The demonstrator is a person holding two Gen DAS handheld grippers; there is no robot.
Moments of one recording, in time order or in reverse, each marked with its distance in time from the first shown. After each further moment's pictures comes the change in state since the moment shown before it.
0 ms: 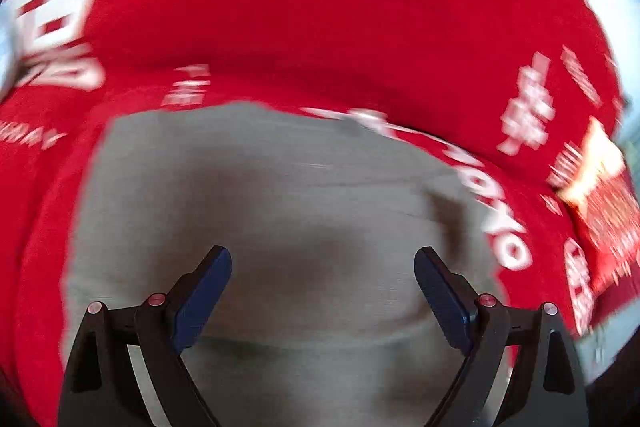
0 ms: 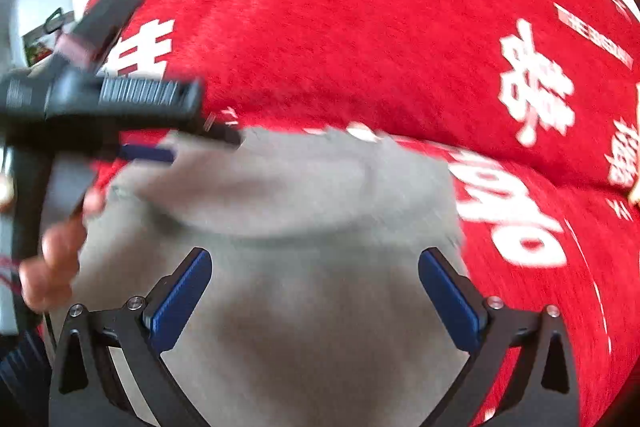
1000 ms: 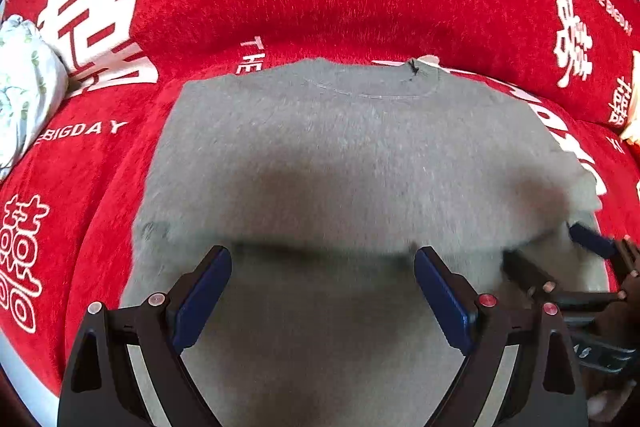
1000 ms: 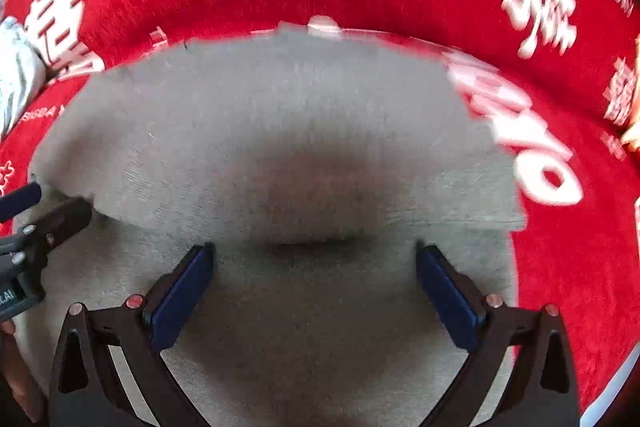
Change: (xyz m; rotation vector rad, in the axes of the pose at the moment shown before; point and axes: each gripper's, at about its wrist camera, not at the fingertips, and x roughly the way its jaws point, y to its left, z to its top) left arm -0.003 0.005 -0.071 0.171 0.004 0.217; right arm 0.078 -0.021 0.001 0.119 0.329 -0.163
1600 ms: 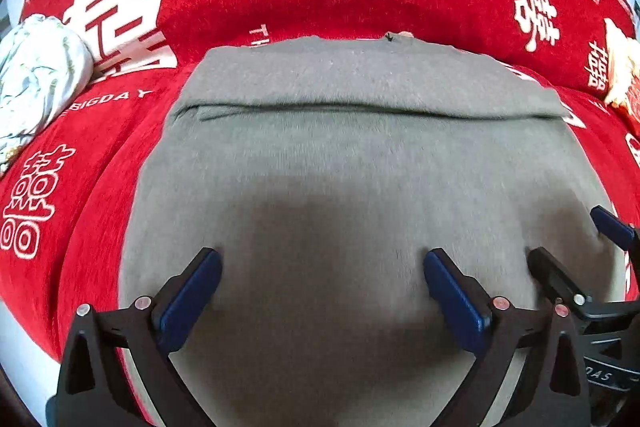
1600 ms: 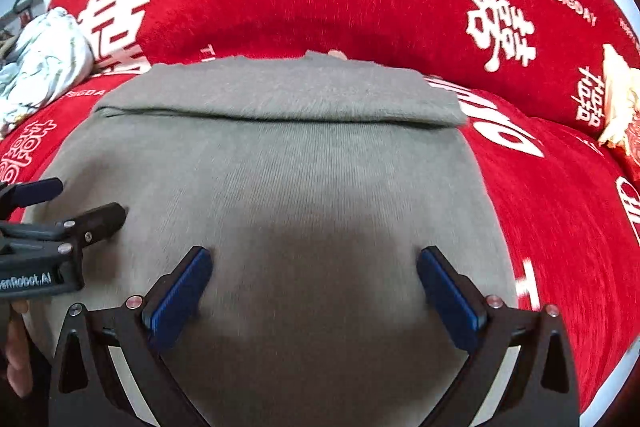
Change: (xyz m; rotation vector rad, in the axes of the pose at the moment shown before) left arm -0.037 -0.005 -0.104 0.058 -0.087 0.029; right arm -0.059 0.002 -0.115 -0.050 -0.209 0.032
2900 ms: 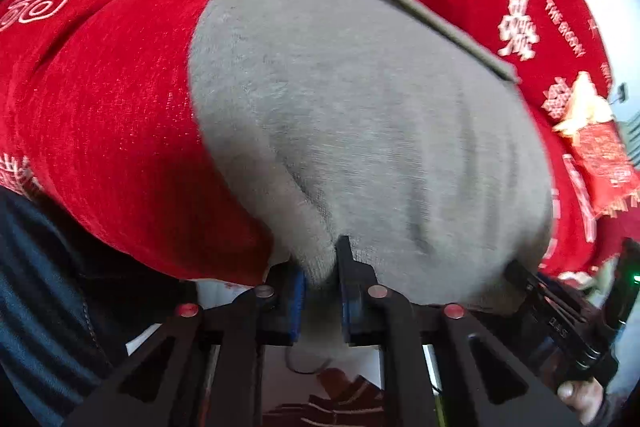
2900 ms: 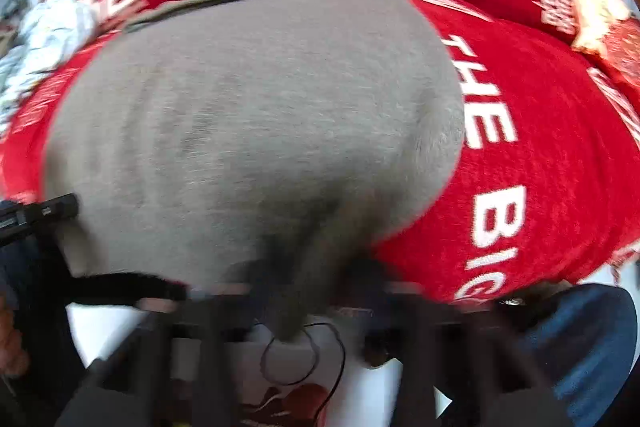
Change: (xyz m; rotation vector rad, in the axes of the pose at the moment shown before) left arm -0.050 0.064 -0.138 -0.296 0.141 -0.305; right arm -0.076 -0.028 -0.125 0.095 0.199 0.081
